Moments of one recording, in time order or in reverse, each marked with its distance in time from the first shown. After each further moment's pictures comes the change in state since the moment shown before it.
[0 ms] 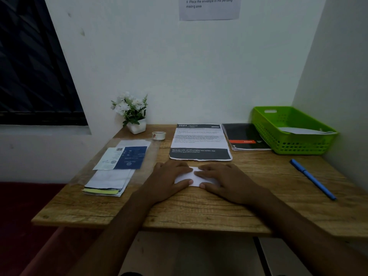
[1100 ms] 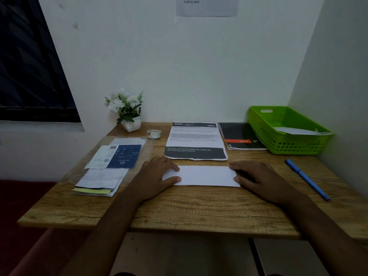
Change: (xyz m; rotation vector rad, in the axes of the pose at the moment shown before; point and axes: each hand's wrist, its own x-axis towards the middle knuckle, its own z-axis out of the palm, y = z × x) left_hand -0.004 -0.011 -0.008 -0.112 0.038 -0.079; right_hand -0.053 0.073 -0.015 0.097 0.165 0.185
